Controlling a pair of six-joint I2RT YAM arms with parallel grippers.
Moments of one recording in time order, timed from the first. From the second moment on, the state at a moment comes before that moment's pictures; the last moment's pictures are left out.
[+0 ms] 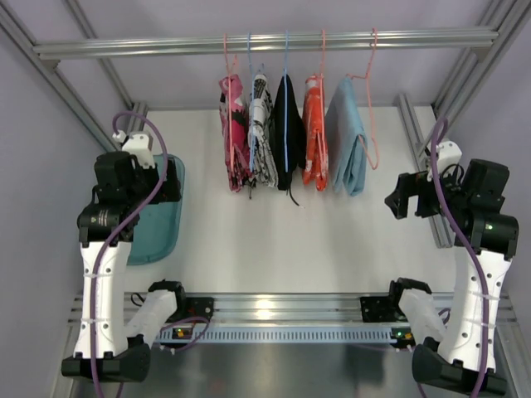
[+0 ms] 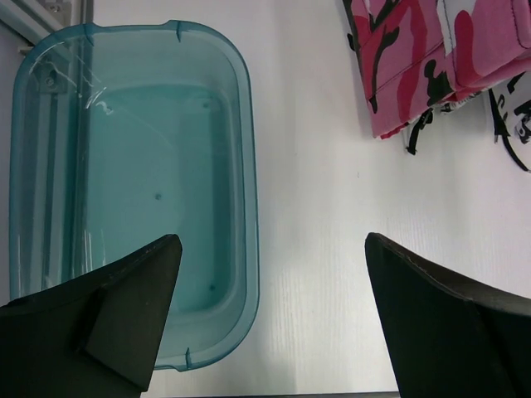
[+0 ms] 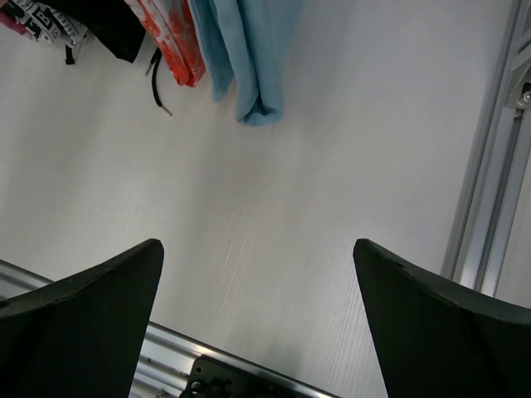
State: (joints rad) left arm 0.02 0.88 1.23 -0.92 0.04 -0.02; right arm -0.25 0.80 1.21 -1.10 -0.51 -0.25
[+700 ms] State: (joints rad) left arm 0.02 1.05 1.30 -0.30 0.69 -0.62; right arm -0.25 0.89 1.38 -1.08 -0.52 -0.15
